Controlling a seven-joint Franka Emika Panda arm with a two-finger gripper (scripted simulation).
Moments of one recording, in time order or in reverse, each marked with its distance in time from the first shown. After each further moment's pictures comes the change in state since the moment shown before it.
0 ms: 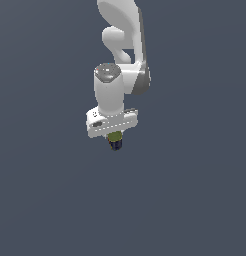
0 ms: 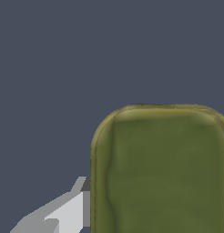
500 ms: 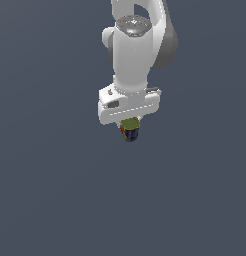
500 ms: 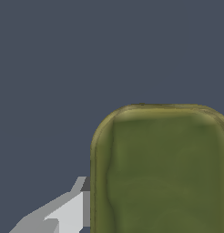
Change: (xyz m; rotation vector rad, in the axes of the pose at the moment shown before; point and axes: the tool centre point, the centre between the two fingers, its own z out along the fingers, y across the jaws) arm 0.037 -0.051 -0.103 -0.001 0.001 -0.001
